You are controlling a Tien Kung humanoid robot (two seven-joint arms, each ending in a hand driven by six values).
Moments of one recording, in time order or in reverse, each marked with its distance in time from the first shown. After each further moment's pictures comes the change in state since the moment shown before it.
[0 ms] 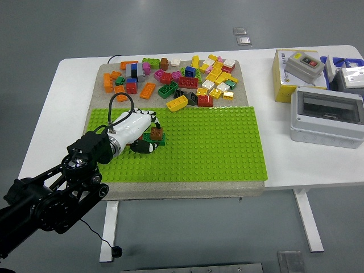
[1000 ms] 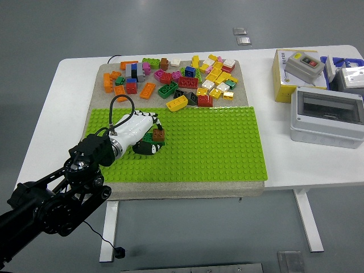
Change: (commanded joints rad) left arm 0.028 -0.024 -0.026 0.002 0.000 0.005 0.003; right arm -0.002 0.001 -0.008 0.000 0.011 -0.002 0.002
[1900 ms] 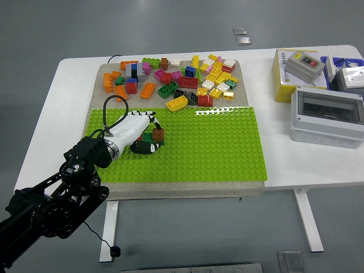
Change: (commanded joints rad) left arm 0.044 -0.005 -0.074 -0.014 -0.009 0.028 -0.033; right arm -0.009 0.005 -0.003 0.000 0.004 -0.001 -0.001
